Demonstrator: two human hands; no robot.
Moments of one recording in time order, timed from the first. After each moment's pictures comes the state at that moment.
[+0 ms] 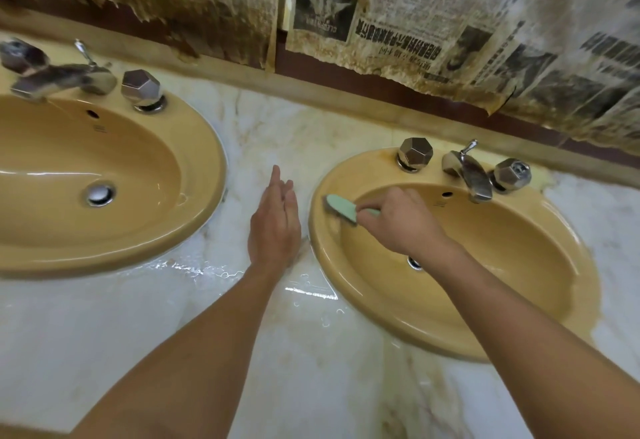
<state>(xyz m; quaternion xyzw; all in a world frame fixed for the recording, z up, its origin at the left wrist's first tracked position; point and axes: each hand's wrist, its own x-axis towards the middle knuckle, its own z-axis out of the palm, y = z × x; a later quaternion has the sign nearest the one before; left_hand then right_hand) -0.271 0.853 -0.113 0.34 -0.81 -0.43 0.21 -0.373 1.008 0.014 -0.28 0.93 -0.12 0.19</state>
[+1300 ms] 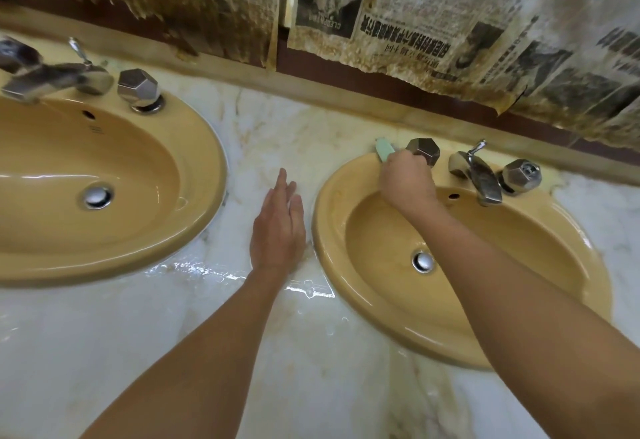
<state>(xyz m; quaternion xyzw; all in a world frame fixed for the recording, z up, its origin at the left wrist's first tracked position) -0.273 0.852 -0.111 0.34 -0.81 -0.44 0.20 -0.441 0.971 -0.019 -0.14 0.98 -0.12 0.08</state>
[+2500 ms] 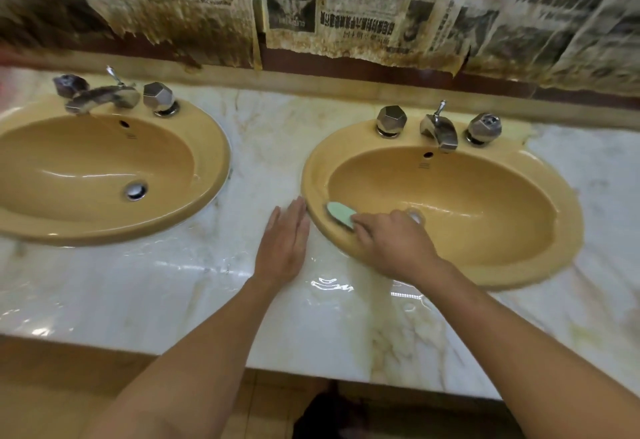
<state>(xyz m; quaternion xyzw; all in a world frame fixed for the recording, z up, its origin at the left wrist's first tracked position) -0.186 0.920 -0.095 0.22 -0.89 -0.39 0.09 -0.280 1.097 0.003 -0.34 0.92 -0.10 0.14</state>
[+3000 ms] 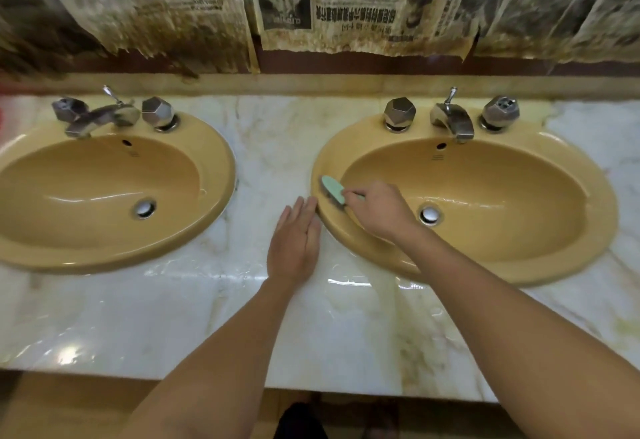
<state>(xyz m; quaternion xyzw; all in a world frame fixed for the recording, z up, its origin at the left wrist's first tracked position) -0.198 0.904 -0.101 0.22 -0.90 -0.36 0.08 -0.319 1.036 -0.023 -0.21 0.91 -0.29 0.20</state>
